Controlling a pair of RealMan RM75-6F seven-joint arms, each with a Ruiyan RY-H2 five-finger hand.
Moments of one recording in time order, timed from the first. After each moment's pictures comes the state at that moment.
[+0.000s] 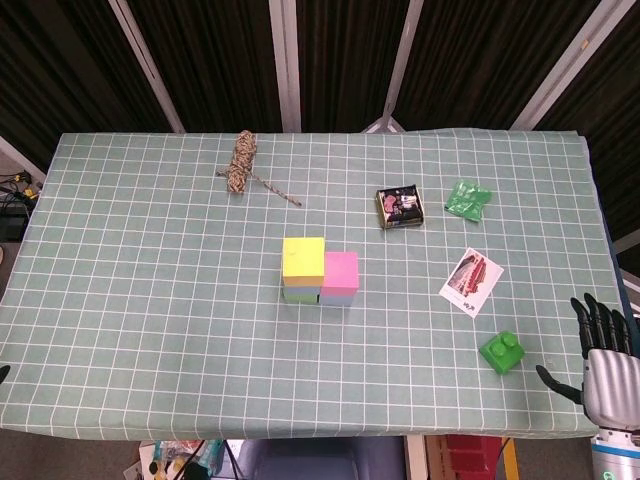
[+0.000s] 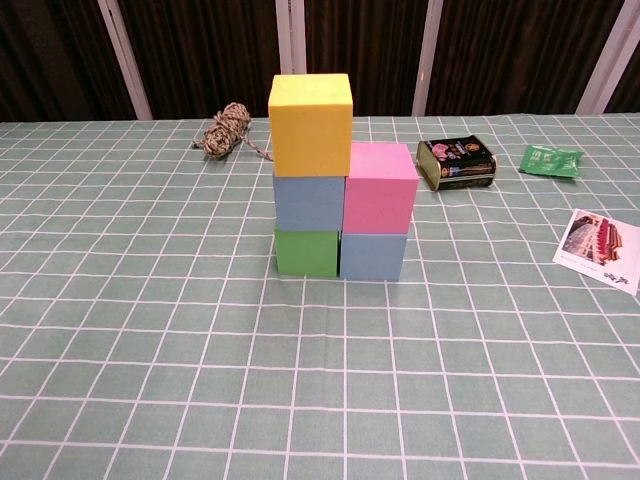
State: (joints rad) left arm 0.09 -1.04 -0.10 -1.82 1.35 1.65 0.15; right arm -0.03 -1.19 0.09 -1.72 -1.49 1.61 -0.10
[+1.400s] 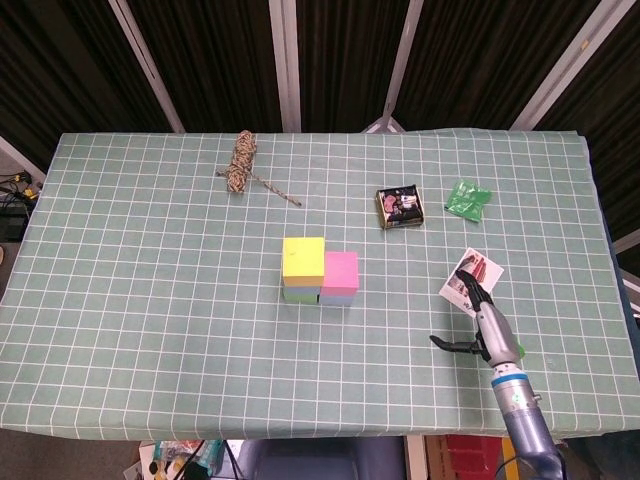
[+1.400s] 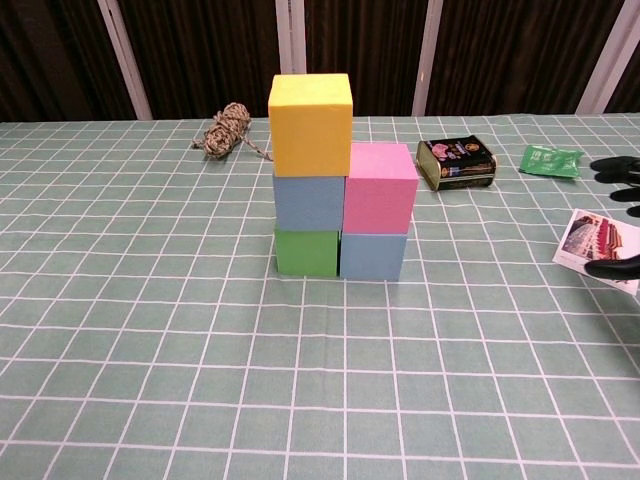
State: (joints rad) left arm 0.11 -1.02 -0.10 -1.83 1.34 1.67 0.10; right arm 0.27 -1.39 0.22 -1.74 -1.18 1.12 0.20
